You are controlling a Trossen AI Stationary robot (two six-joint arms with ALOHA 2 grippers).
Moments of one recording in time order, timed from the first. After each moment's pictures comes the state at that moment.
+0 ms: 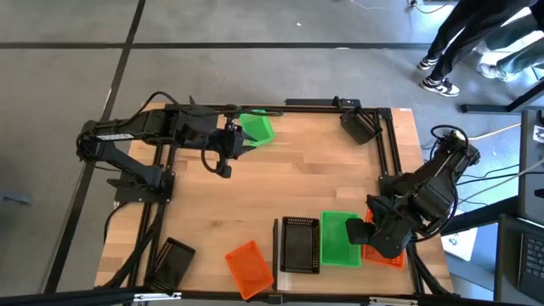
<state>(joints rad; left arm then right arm) -0.03 1.32 1.62 -0.75 -0.27 0.51 0.80 1.46 1.64 -1.40 -0.01 2.32</state>
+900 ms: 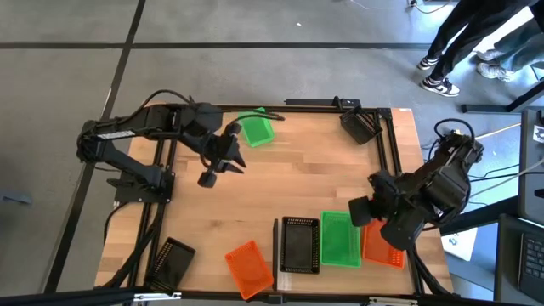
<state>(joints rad) 0.04 1.32 1.62 -0.94 0.22 0.24 0.79 1.45 1.77 -1.57 0.50 2.03</state>
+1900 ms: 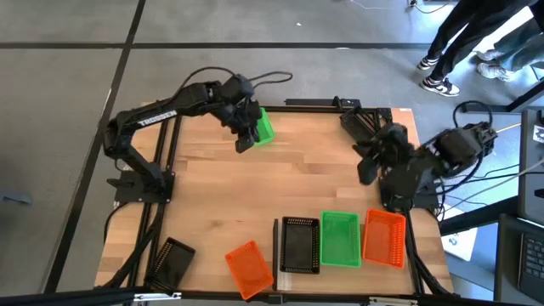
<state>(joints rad) 0.41 1.56 1.62 -0.93 0.31 -0.02 0.54 1.28 1.77 -1.57 0.90 1.18</state>
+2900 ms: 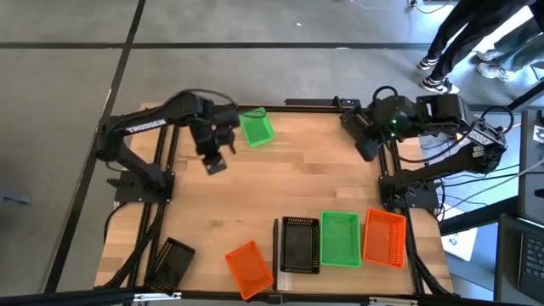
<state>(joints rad) 0.27 1.49 1.62 -1.55 0.27 -0.27 -0.10 1.20 1.73 -1.51 0.22 0.56</state>
